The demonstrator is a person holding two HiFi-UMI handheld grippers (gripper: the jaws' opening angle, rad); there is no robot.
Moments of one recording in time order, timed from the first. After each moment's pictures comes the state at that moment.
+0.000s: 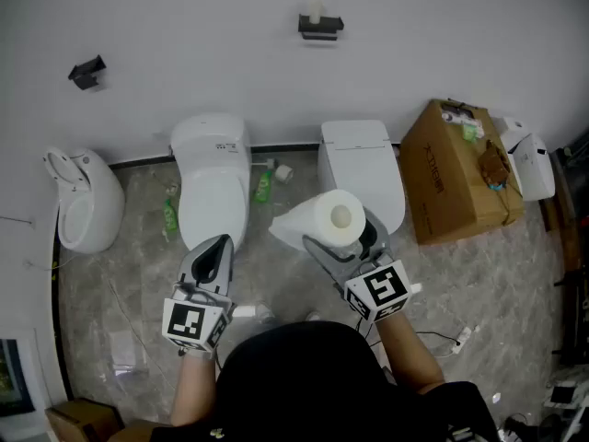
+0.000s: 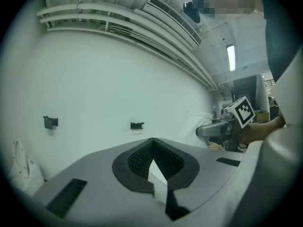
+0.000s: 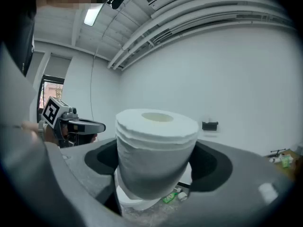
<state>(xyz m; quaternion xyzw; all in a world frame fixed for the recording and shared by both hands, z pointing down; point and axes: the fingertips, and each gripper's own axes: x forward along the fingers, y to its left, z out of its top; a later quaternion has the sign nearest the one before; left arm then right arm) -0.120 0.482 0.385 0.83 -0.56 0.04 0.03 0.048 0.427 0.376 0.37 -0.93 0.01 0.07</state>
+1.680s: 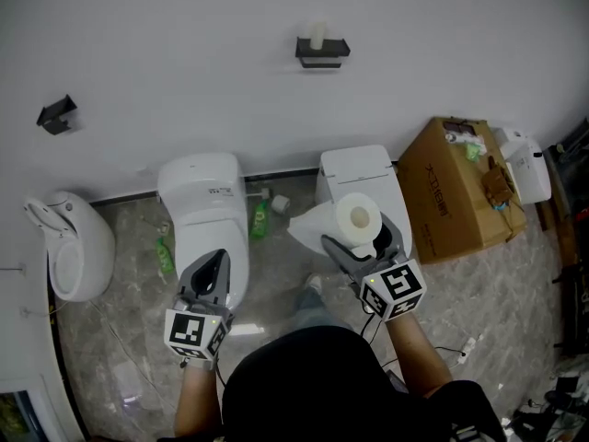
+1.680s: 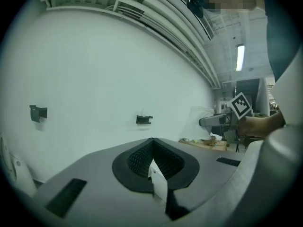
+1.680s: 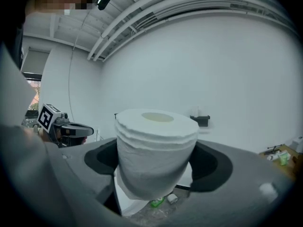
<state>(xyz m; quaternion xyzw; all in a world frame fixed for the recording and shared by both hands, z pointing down) -0.203 0.272 0.437 0.84 -0.54 0.06 0.07 0.016 0.205 0.410 0.43 -0.90 0.05 0.09</state>
